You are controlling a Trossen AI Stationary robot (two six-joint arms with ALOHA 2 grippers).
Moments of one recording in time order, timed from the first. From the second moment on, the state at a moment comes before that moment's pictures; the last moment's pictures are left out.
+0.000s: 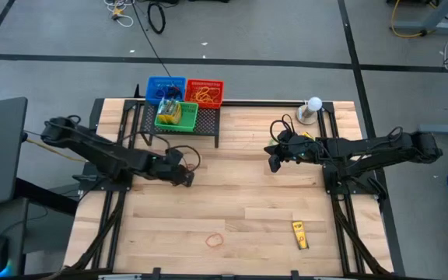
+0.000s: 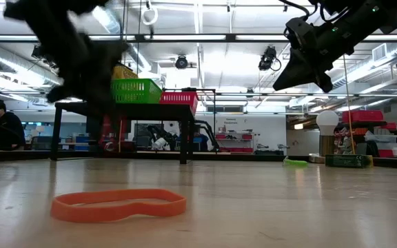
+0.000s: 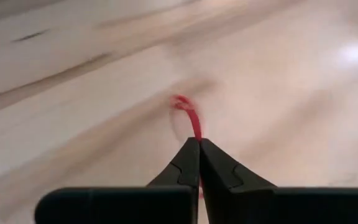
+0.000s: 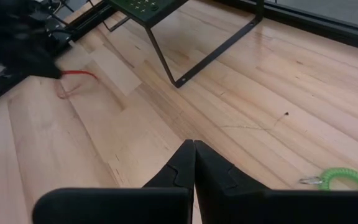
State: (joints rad) left arm -0.24 1.29 0.65 -0.43 -0.50 -1.19; right arm -0.04 1.03 0.61 -0.20 0.32 0.61
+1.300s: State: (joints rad) left arm 0.68 1.51 1.24 -0.31 -0.08 -0.29; right arm -0.04 1.03 0.61 -0.19 0.32 0.61
